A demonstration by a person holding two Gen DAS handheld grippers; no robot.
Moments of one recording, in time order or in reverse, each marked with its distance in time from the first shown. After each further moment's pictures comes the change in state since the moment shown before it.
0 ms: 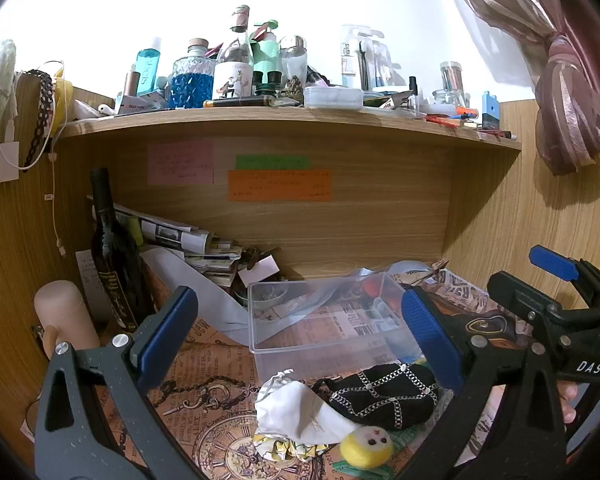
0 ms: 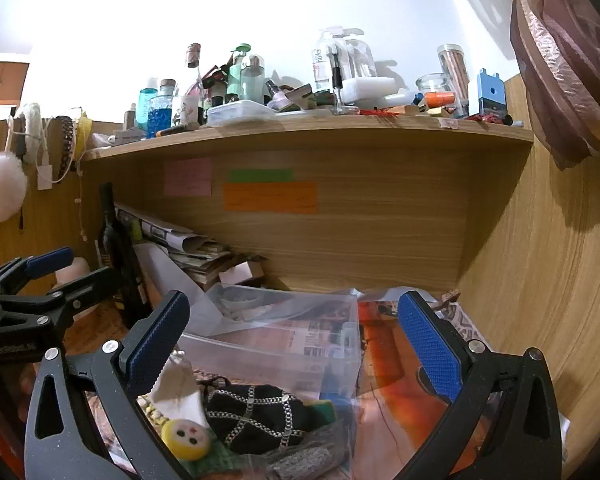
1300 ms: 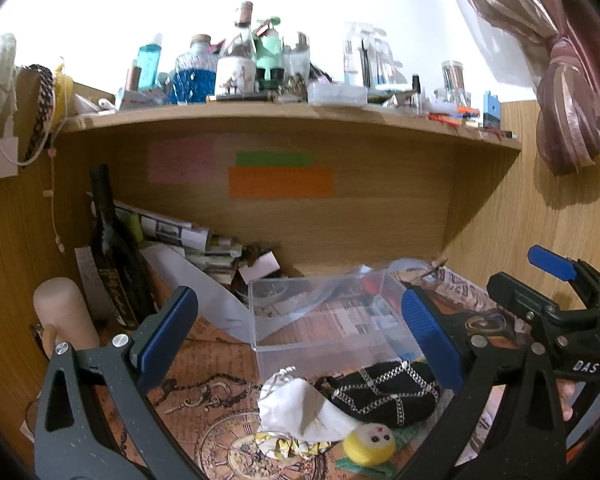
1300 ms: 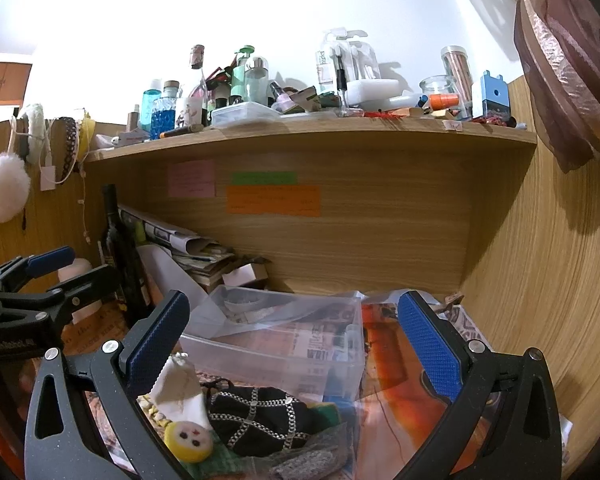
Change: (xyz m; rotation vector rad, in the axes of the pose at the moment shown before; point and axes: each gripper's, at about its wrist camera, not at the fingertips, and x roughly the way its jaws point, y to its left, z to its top) left arm 0.001 0.009 -0.004 -0.008 0.026 -0.013; right arm 0.003 0.001 0.000 -0.009 -0.004 0.004
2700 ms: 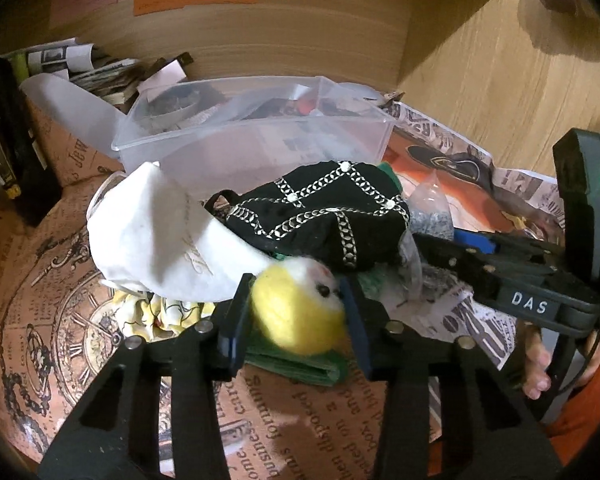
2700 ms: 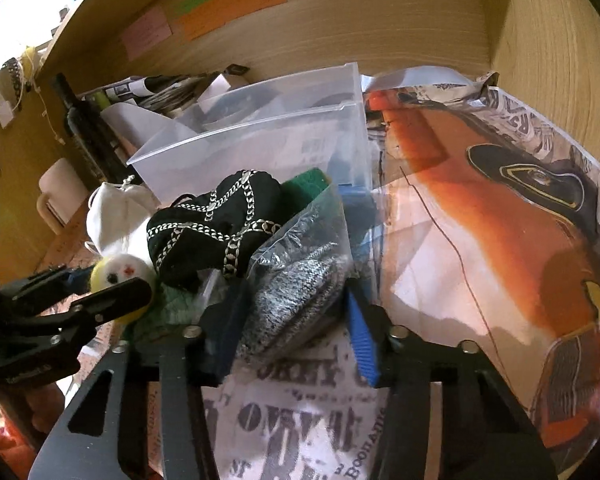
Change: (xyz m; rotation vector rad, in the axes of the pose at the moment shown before) left arm 0.074 -0.053 -0.118 0.027 0.503 -0.205; right arm 0.067 -0.052 -0.127 0.244 0.544 0.164
